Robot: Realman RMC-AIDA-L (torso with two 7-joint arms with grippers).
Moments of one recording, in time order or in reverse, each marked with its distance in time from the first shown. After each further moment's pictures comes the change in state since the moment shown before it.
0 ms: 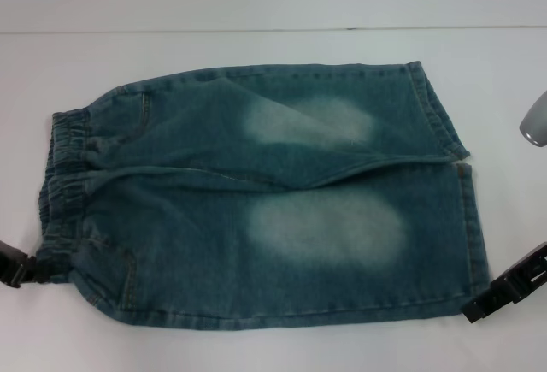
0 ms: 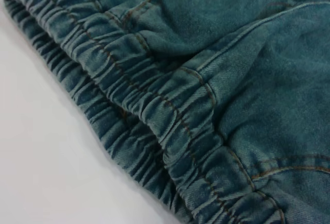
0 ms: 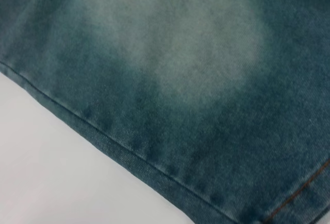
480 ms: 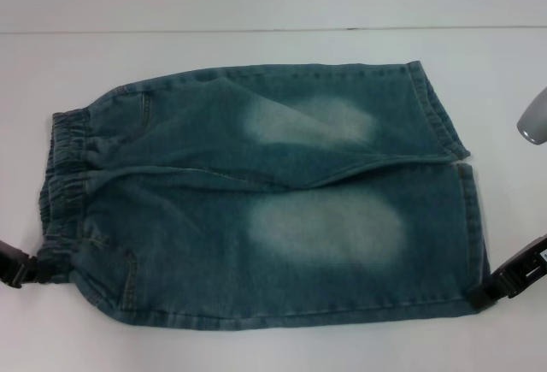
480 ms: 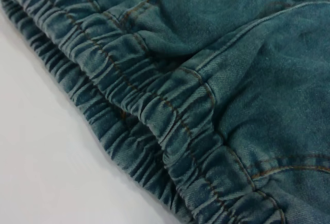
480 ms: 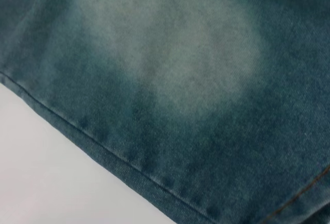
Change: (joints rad) left arm 0.000 -0.002 0.002 0.000 0.000 -0.002 -0.002; right arm 0.000 0.000 -0.001 0.011 0.011 0.030 -0.015
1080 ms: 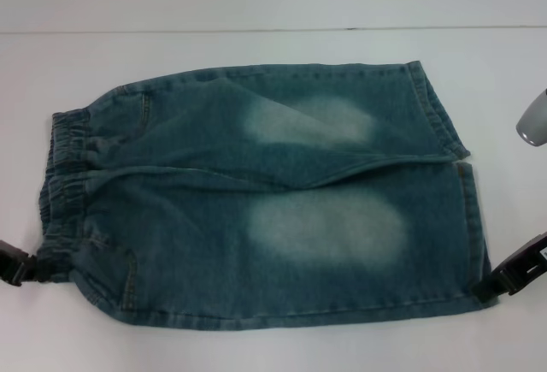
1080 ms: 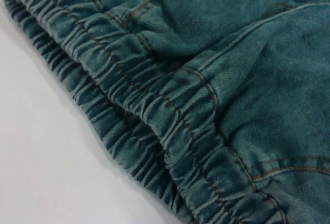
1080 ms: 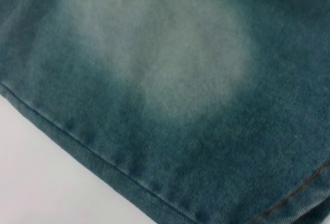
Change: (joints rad) left arm -0.004 0.002 -0.004 0.000 0.002 0.004 -0.013; right arm -0.006 -0.002 -0.015 0.008 -0.003 0.039 -0.009
